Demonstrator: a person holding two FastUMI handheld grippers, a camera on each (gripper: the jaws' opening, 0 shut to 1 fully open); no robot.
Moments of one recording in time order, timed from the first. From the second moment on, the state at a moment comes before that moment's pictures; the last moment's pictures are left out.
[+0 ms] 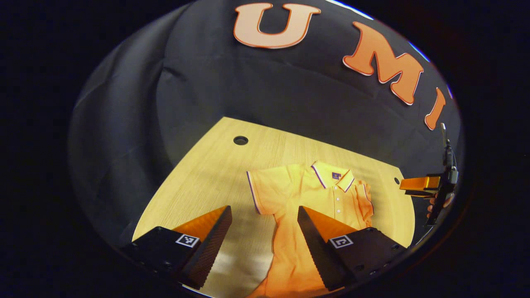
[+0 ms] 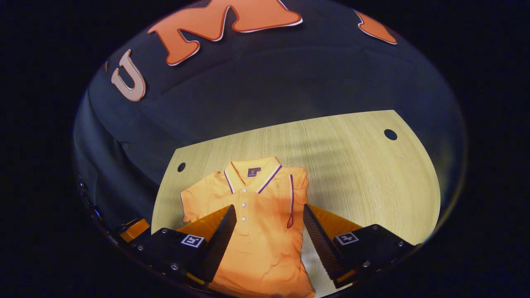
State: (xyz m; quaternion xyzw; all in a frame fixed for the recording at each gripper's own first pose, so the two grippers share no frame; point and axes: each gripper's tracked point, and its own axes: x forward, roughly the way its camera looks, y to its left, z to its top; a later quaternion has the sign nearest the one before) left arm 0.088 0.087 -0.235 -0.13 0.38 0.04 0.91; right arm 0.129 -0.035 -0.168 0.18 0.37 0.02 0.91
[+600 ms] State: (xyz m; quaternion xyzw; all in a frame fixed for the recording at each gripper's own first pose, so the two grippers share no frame) left arm 0.170 0.097 -0.330 -0.15 0.54 0.01 0.83; right arm 0.014 -0.044 -0.156 0.20 0.33 -0.11 0.92
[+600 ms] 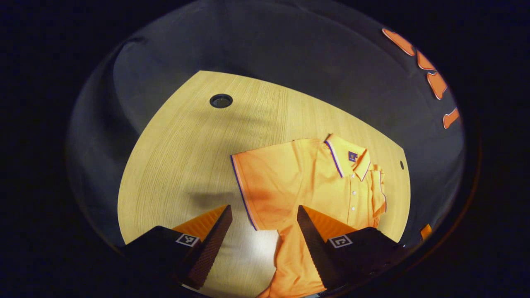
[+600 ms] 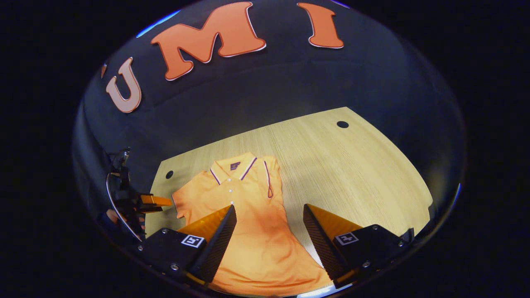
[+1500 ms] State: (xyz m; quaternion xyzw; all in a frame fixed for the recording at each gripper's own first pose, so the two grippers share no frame) left arm 0.210 0.089 -0.389 -0.03 0.63 0.00 0.78; right arm -0.058 -0.059 -0.092 0.11 0.20 -0.16 0.96
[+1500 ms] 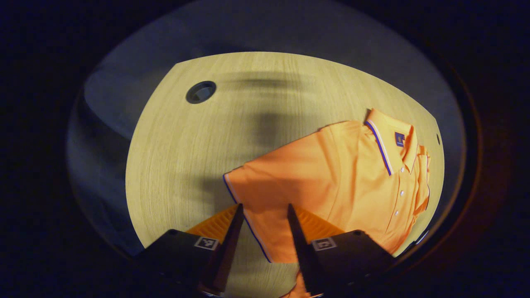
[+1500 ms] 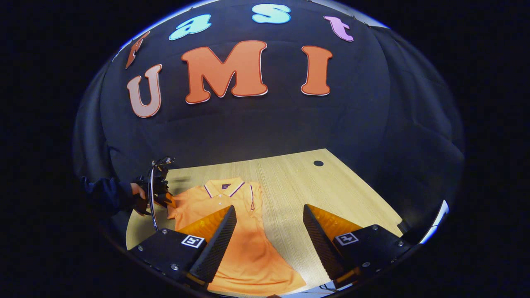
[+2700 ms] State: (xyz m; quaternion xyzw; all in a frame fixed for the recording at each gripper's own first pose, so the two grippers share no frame) left arm 0.223 -0.072 -0.284 -0.04 0.51 -0.24 0.82; right arm -0.086 -0.055 -0.102 0.12 0.22 -0.17 0.95
